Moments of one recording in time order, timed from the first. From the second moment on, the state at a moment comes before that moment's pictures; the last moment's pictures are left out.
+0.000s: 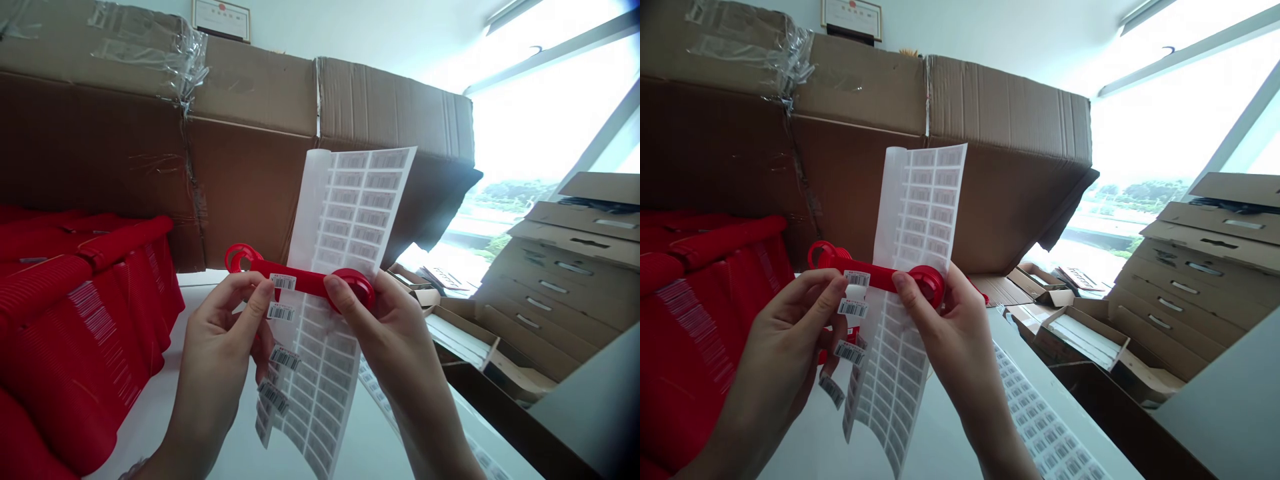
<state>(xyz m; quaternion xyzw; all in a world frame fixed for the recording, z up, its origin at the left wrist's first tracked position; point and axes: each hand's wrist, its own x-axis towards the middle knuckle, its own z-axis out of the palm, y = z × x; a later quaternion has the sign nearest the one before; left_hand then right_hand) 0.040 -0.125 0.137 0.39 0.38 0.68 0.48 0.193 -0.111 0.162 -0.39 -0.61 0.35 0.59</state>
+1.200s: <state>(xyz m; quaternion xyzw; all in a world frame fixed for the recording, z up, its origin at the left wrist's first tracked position) 0.035 -0.121 0.133 0.40 0.41 0.67 0.47 0.186 -0.109 0.156 -0.40 -0.63 0.34 0.58</state>
